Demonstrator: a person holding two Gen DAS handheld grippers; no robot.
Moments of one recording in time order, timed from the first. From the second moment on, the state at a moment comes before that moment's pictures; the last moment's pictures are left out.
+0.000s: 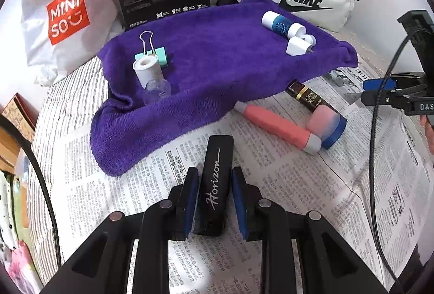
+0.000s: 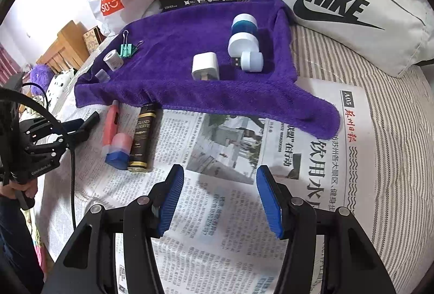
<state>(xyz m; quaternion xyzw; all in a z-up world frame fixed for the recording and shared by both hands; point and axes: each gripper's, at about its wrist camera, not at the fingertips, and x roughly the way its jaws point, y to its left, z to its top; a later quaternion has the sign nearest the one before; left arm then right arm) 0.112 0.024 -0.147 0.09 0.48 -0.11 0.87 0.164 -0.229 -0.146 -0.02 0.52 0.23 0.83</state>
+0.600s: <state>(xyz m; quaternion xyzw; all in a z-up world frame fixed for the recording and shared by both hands) 0.101 0.041 -0.146 0.05 0.48 -0.10 0.87 0.173 -0.151 -0.149 -0.06 0.50 0.24 0.83</state>
